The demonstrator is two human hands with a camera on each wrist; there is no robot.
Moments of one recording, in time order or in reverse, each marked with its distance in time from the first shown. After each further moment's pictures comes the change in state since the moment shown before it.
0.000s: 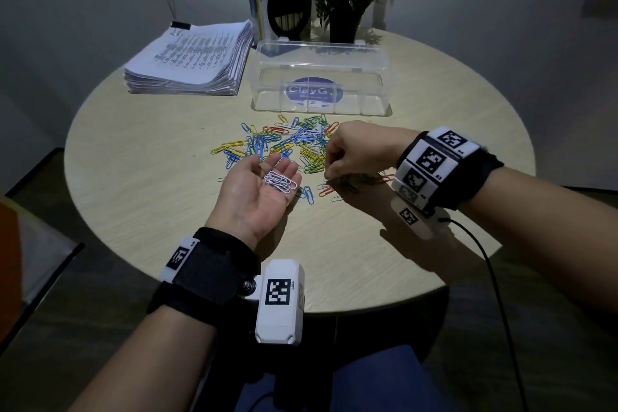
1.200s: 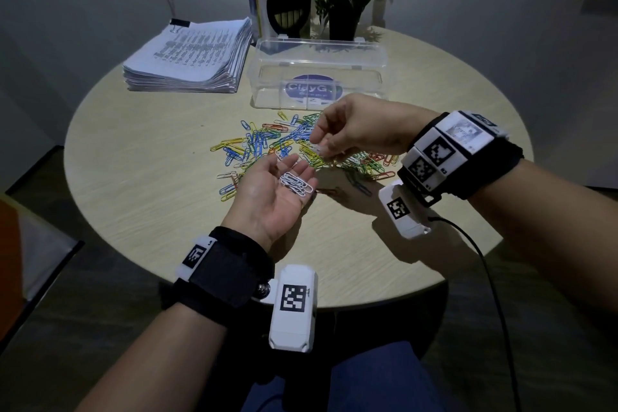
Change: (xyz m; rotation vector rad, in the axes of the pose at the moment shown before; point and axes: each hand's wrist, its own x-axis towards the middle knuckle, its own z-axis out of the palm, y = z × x) left_hand -0.002 -0.017 0.006 0.082 -0.035 -0.036; right_hand -0.009 -0.004 -0.019 0.786 -0.051 -0.034
